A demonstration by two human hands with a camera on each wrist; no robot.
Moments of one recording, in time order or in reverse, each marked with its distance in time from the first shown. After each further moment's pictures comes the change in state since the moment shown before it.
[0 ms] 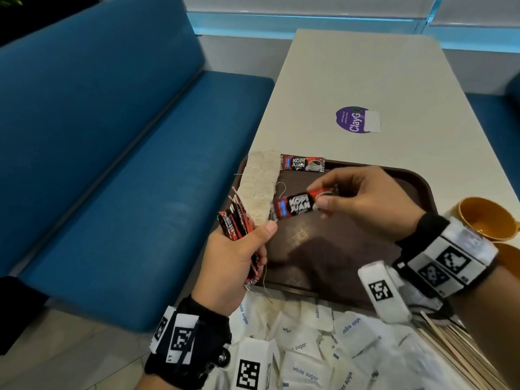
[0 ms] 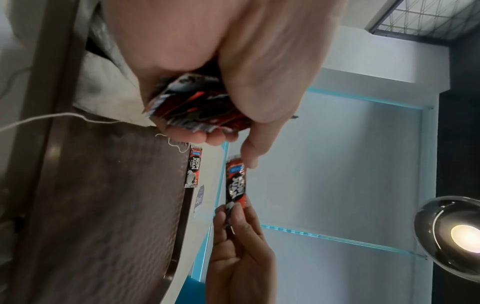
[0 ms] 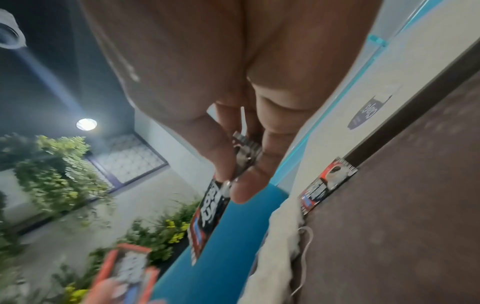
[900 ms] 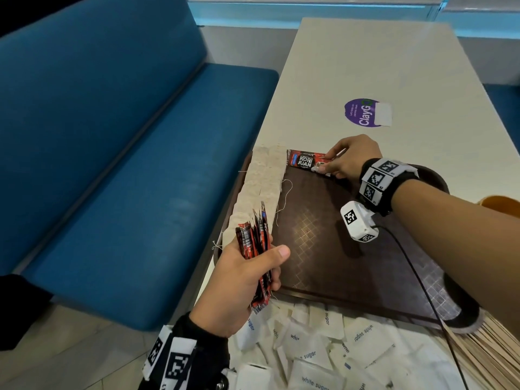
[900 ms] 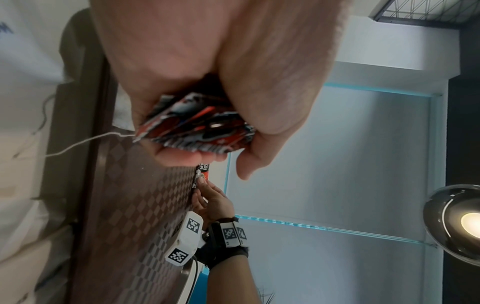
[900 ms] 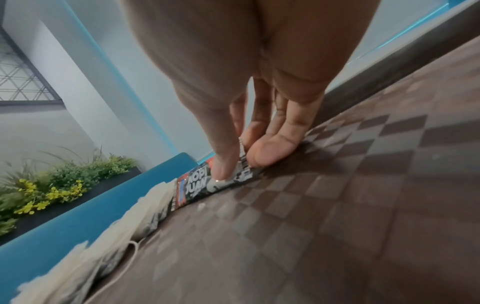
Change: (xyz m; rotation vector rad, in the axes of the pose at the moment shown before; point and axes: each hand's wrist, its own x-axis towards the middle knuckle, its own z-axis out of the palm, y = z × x) left_hand -0.008 -0.010 -0.010 0.009 -0.153 -0.147; right_hand 0.129 0.064 -0.016 -0.254 0.333 0.417
